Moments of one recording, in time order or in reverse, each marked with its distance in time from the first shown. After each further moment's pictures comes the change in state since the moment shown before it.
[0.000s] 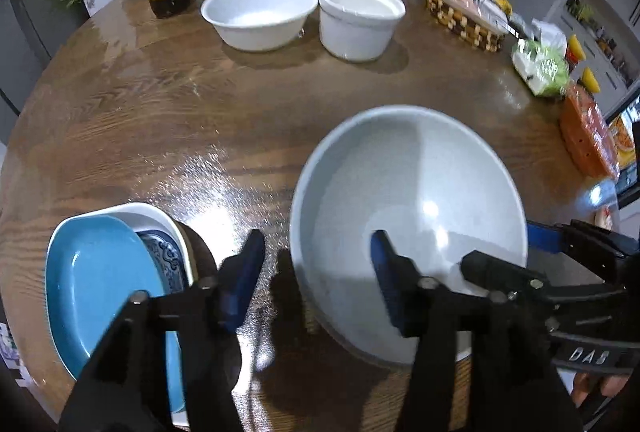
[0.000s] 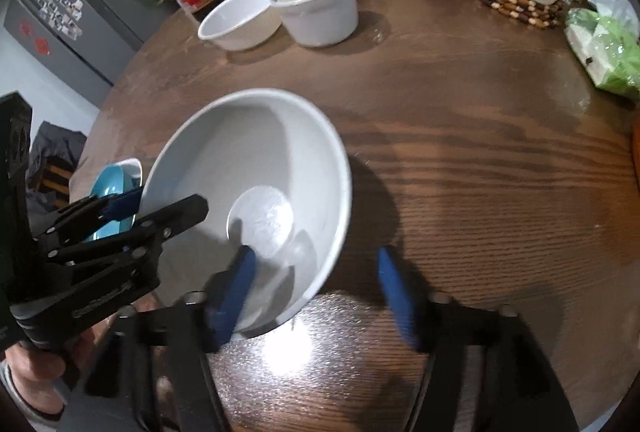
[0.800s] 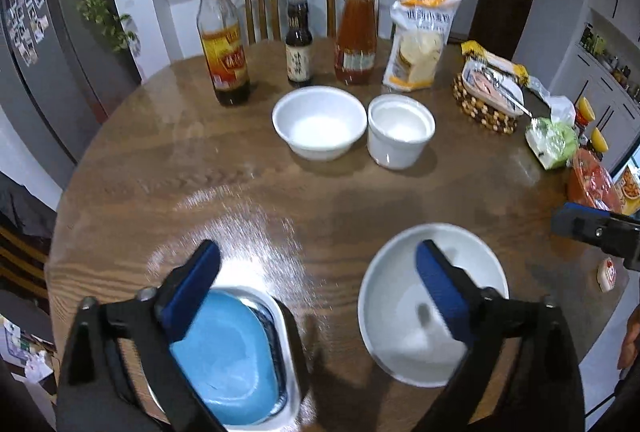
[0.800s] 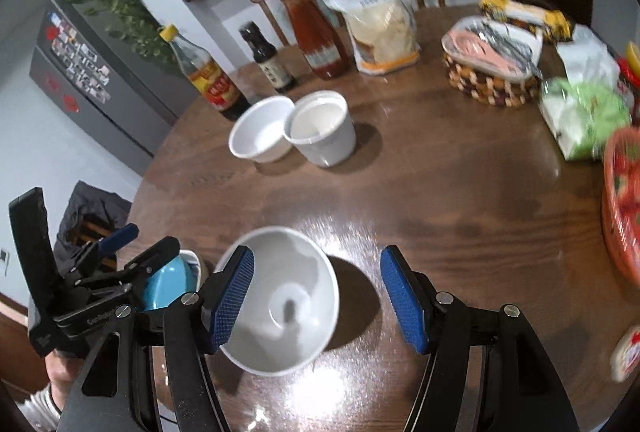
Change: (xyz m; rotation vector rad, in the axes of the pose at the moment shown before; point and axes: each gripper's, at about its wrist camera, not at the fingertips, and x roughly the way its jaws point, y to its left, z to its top) left arm -0.078 0.021 0.038 -0.012 -0.224 0.136; right arm -0.092 -0.005 0.042 0.013 -0.201 0.099
